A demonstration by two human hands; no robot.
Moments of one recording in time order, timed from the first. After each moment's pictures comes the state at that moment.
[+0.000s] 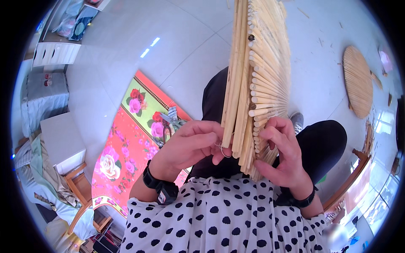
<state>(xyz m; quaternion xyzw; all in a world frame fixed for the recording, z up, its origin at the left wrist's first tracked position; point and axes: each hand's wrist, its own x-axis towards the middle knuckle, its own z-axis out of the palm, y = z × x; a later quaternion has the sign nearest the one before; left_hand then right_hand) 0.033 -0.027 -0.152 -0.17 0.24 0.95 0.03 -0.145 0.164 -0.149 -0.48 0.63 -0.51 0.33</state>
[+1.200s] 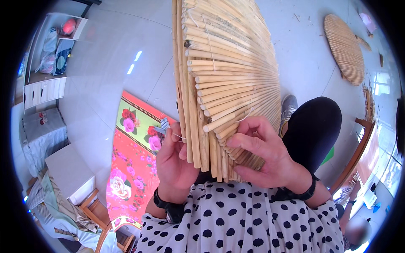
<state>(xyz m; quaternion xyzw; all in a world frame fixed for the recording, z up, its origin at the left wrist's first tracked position) 0.019 0.008 -0.153 -0.26 0.03 0.94 -0.23 -0.141 0.162 -0.147 -0.47 0.60 -0.55 0.35</state>
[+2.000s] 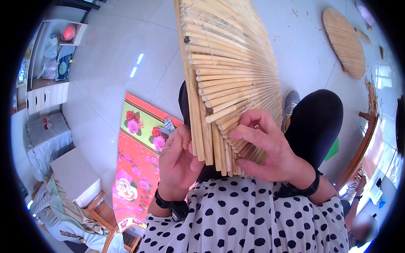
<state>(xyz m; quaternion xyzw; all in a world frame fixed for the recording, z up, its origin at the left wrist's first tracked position) 0.029 0.007 -0.150 -0.24 0.21 0.93 -0.15 -0.139 0.163 -0.148 -0.47 0.60 -0.56 0.33</state>
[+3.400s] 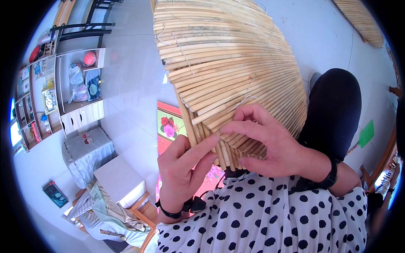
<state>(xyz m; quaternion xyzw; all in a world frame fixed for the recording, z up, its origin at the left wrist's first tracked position) -0.001 0.000 -0.073 -0.16 0.94 0.31 -0.02 -0.141 0.167 -0.162 -0.42 0.54 -0.64 0.34</state>
